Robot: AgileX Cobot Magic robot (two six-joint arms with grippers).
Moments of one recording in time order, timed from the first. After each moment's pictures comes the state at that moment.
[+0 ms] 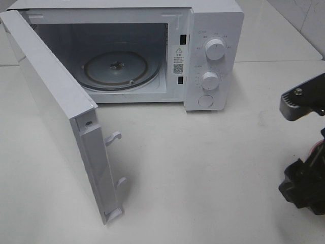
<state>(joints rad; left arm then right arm) 0.07 0.00 -0.52 -0.17 1.09 0.18 0.64 1.03 -0.56 -0.27 0.80 0.32</state>
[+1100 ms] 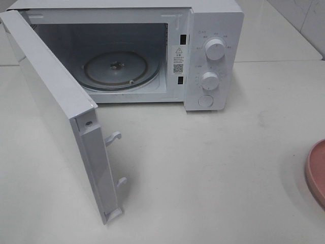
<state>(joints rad) 0.07 0.00 -0.52 -0.17 1.09 0.18 0.35 0.31 -0.51 -0.17 1.01 0.13</state>
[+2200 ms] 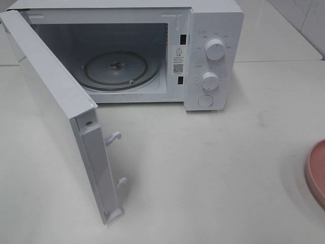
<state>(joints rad) 0.07 0.00 -0.52 -0.17 1.09 0.18 0.13 0.00 -0.50 -0.09 1.01 0.04</state>
